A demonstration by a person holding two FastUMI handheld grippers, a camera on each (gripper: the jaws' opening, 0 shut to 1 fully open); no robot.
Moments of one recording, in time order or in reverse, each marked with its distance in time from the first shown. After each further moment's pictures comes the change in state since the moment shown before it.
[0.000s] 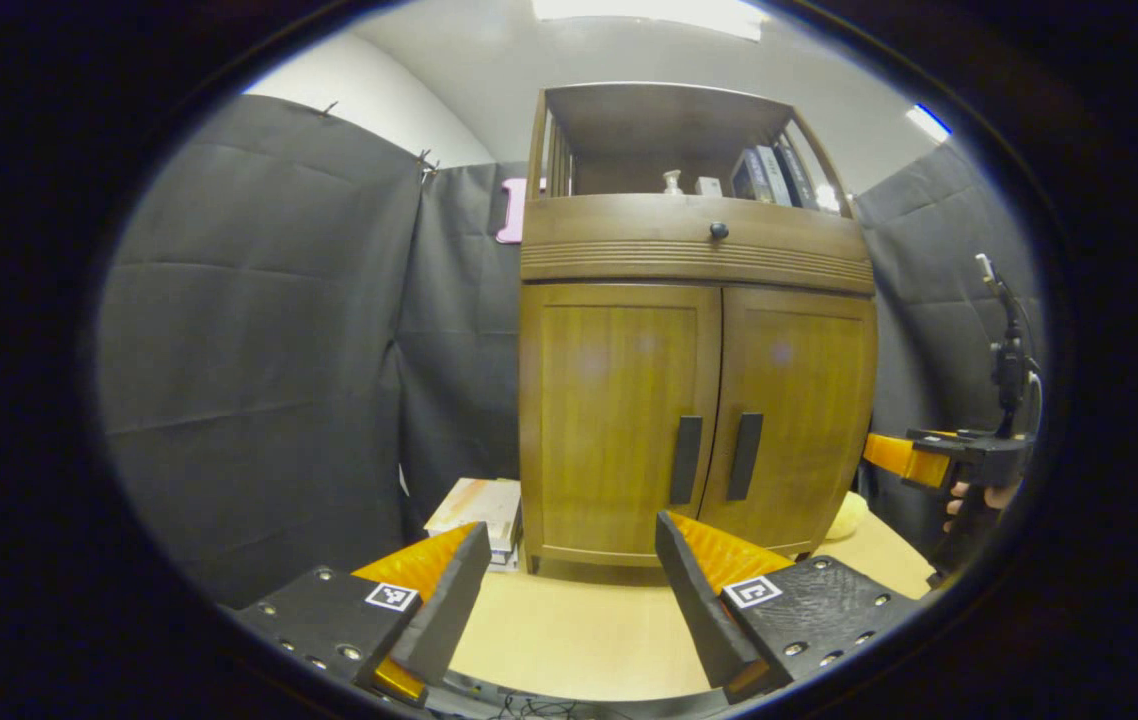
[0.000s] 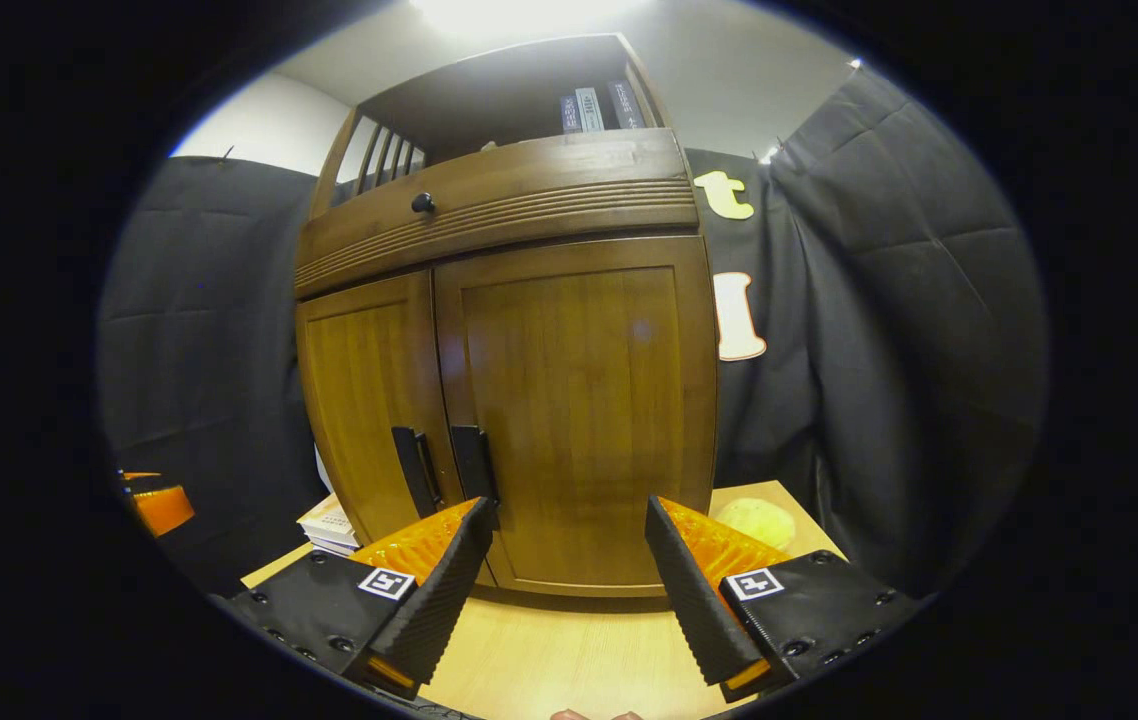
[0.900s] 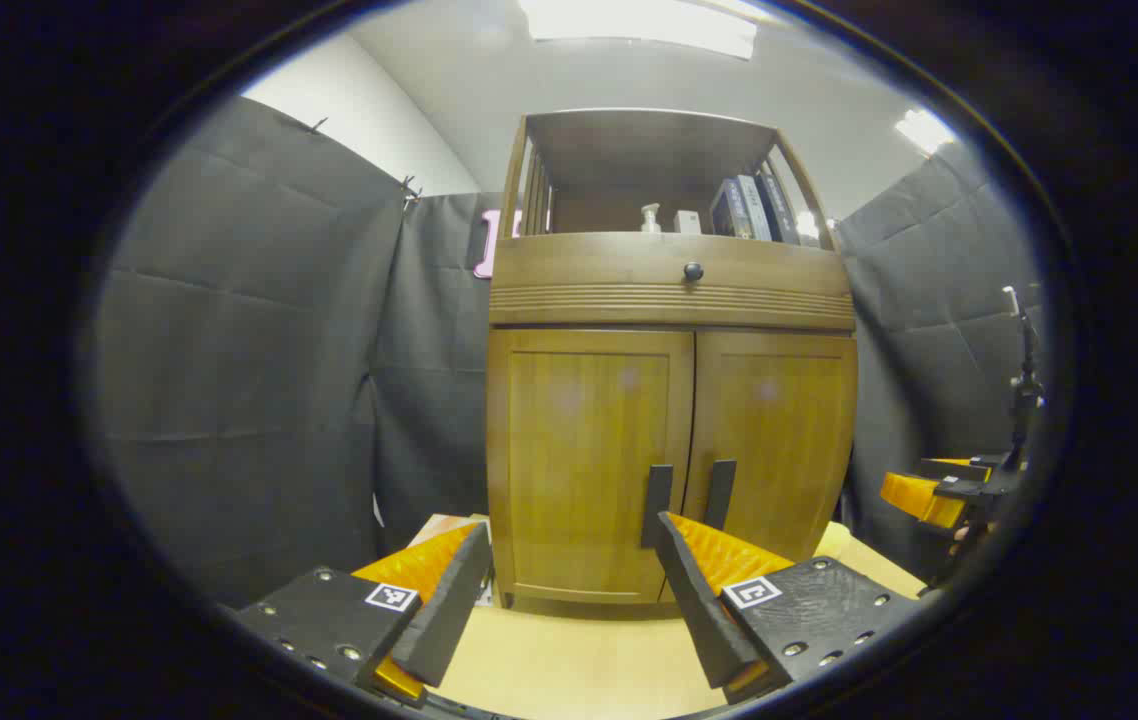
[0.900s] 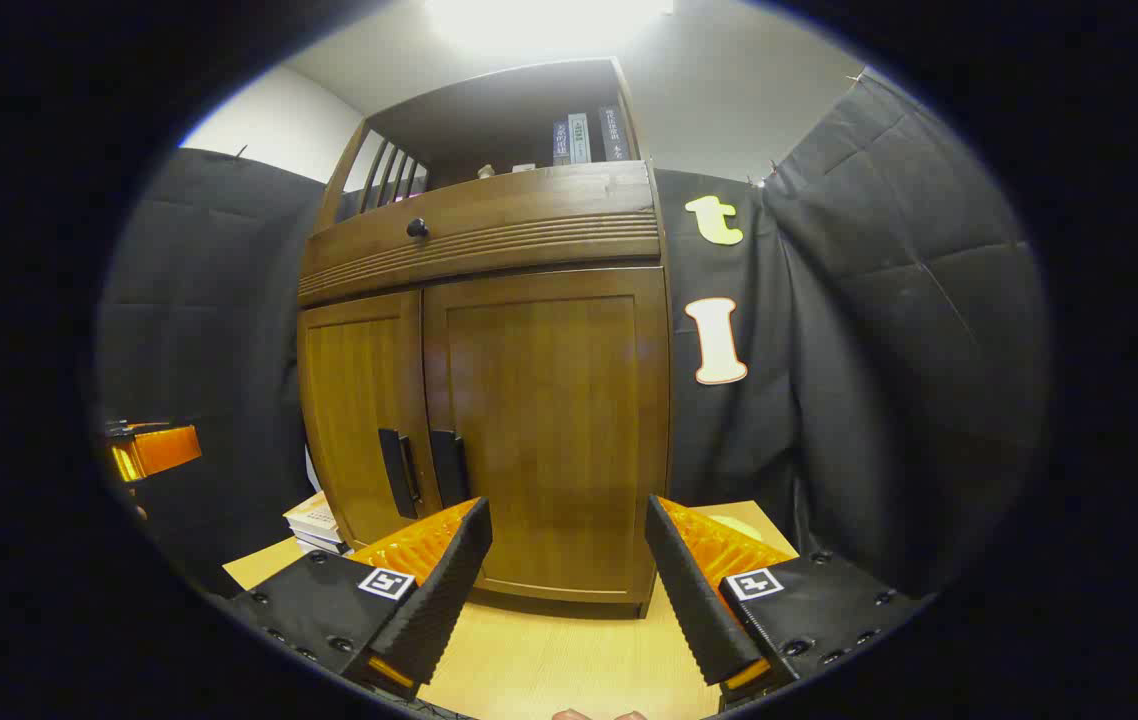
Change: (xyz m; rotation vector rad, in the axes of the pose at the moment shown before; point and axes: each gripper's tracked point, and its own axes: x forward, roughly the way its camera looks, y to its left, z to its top) left arm -0.001 -0.005 0.010 0.010 -0.113 -0.060; right arm -0.038 -0.039 0.001 -0.059 -0.075 0.003
